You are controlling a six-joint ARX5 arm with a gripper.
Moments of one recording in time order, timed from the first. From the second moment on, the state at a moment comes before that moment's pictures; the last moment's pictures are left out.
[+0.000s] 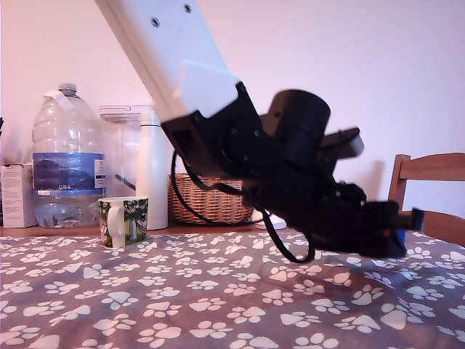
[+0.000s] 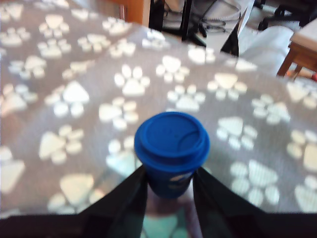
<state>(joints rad) -0.92 2.26 1.33 0.49 0.17 -0.05</state>
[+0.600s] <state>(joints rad) -0.89 2.02 1.09 0.56 0.05 -0.05</state>
